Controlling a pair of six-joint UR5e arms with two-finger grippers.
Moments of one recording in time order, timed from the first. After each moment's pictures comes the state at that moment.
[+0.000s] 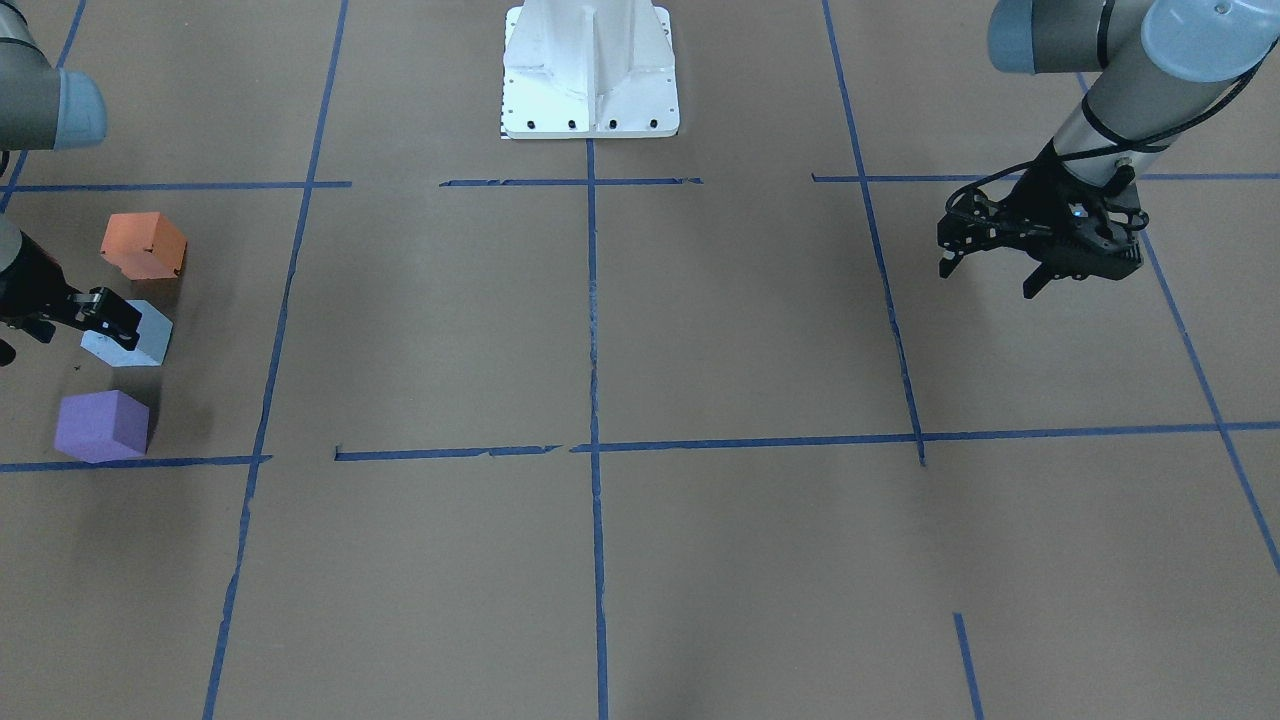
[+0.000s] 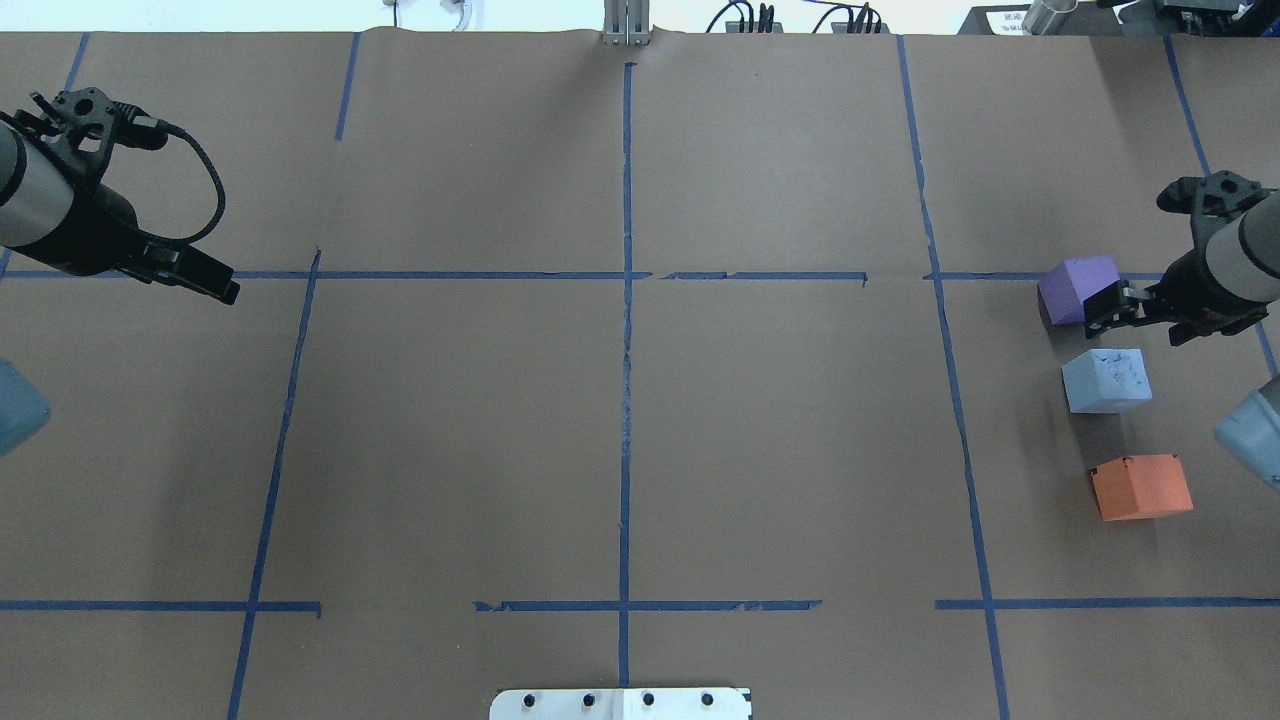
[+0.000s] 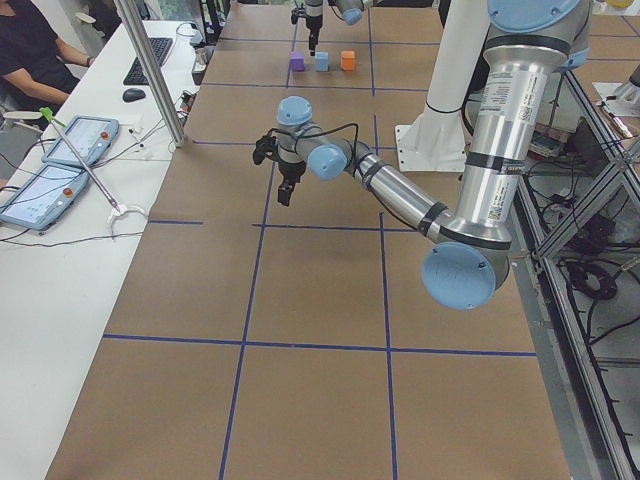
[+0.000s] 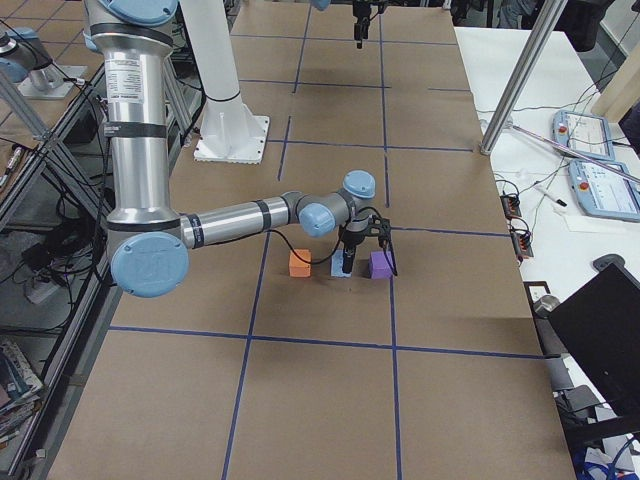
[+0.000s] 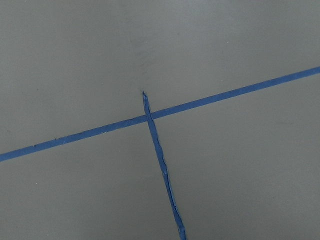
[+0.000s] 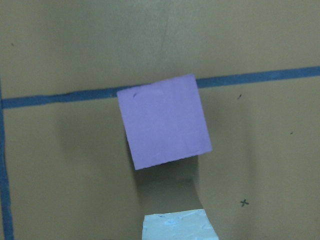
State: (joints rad) left arm -0.97 -1.74 -1.96 -1.71 -2.17 -0.62; right arm 1.04 -1.58 1.80 -1.31 2.14 0.83
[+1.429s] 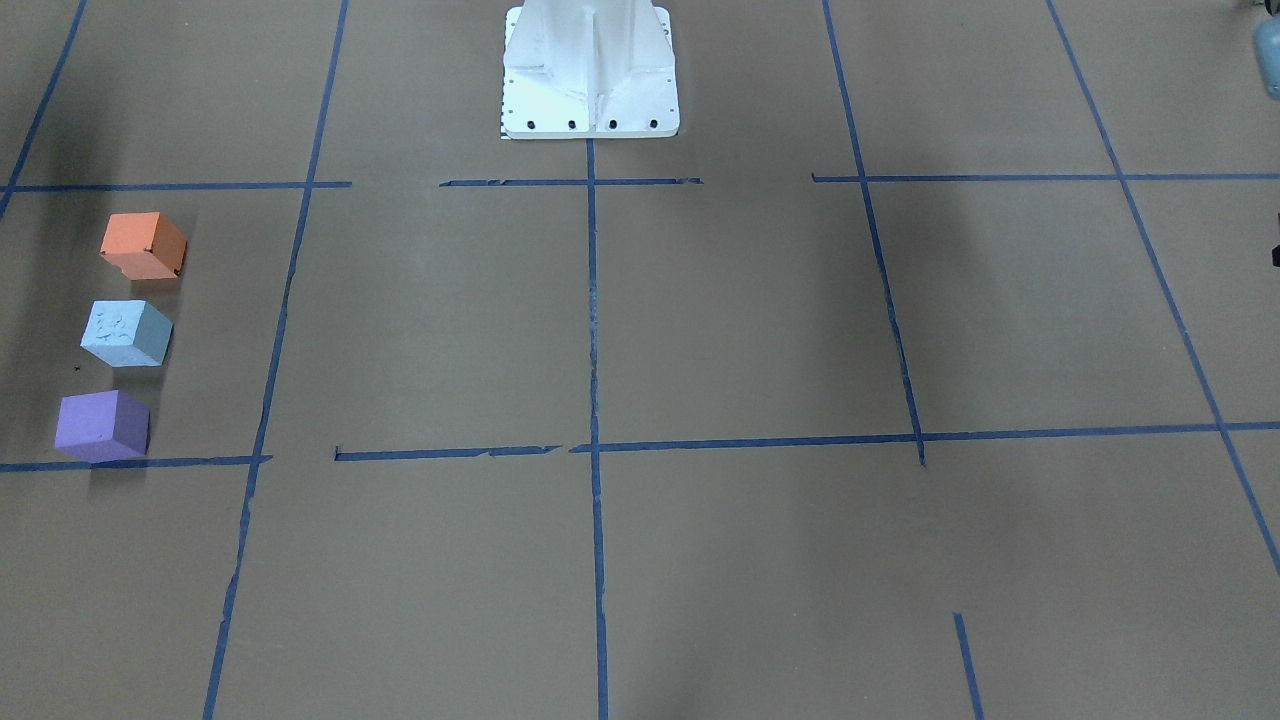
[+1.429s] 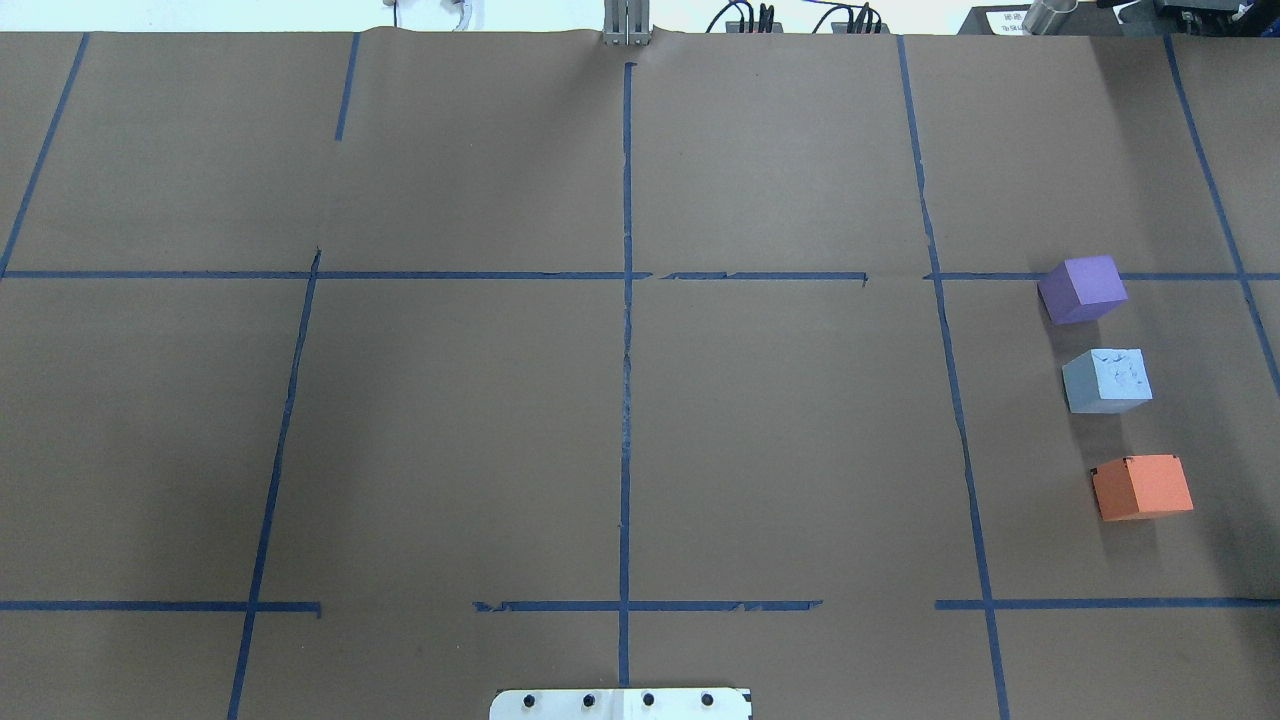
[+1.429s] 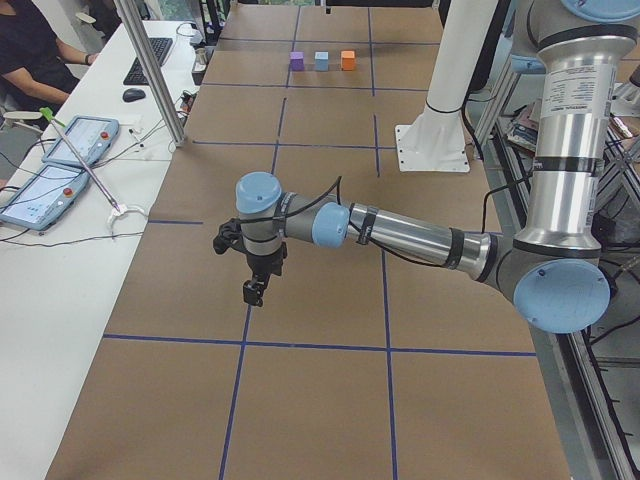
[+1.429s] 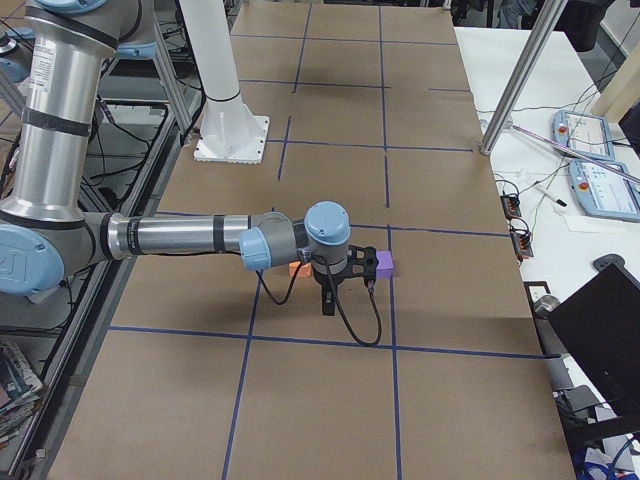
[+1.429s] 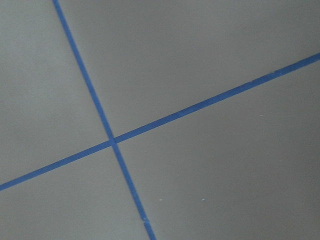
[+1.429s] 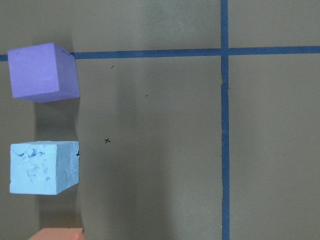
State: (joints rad) left arm -1.48 -1.59 -1.75 -1.54 -2.30 0.16; right arm 1.42 -1.81 1.85 -1.39 2.36 0.24
